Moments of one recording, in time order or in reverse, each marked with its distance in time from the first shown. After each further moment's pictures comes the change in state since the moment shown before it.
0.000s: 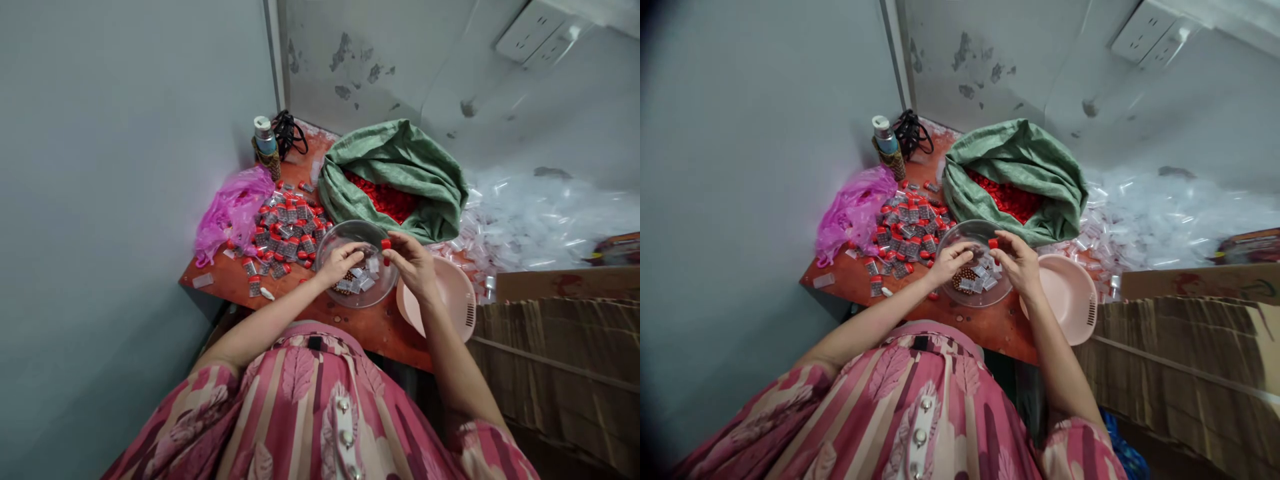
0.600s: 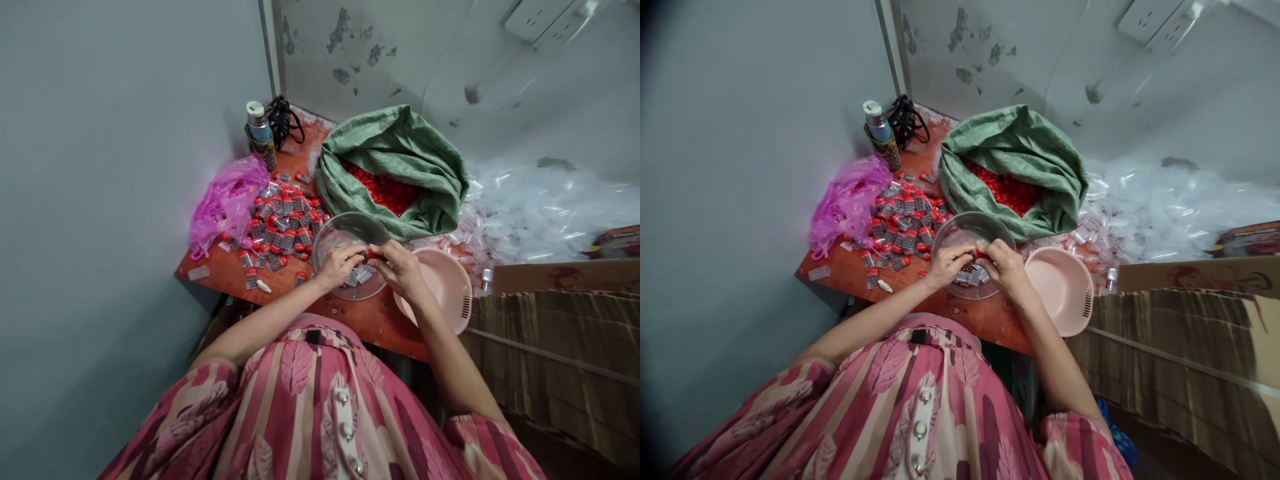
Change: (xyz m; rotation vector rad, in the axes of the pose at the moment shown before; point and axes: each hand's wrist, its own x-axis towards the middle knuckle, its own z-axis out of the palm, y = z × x) left_hand -0.012 0.003 0.013 0.329 0.100 0.123; right_hand -0.015 -0.013 0.001 -0.443 -0.221 -0.228
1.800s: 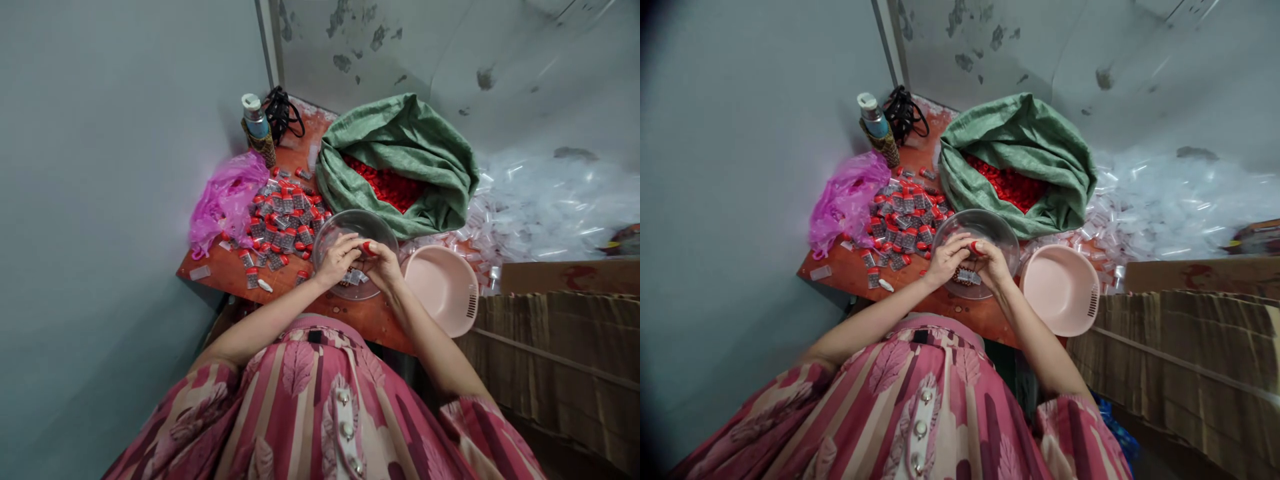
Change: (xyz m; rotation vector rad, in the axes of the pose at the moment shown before) left_hand 0.008 -0.015 -0.007 0.080 0.043 0.085; right_hand 0.016 0.010 0.053 1.285 -0.029 0.772
